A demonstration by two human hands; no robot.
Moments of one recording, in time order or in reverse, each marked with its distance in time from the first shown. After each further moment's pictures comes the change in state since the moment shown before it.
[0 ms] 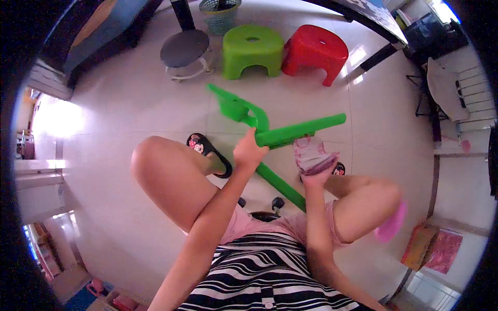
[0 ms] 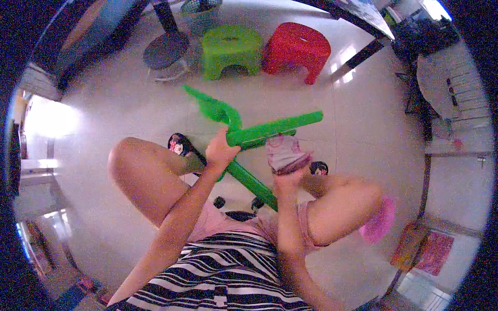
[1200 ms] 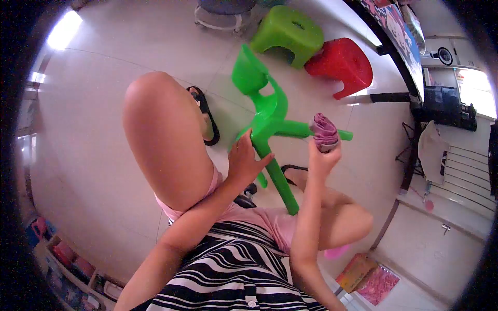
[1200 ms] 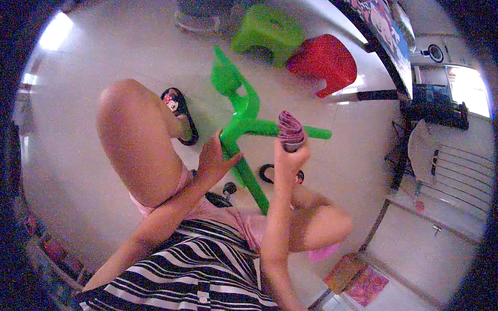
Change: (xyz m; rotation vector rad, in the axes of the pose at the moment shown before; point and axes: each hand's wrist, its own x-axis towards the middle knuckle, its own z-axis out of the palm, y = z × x) left_hand -0.087 -0.029 0.020 -0.371 0.152 -0.007; right_hand -0.027 0.014 0.096 -1.473 -0.356 -0.757
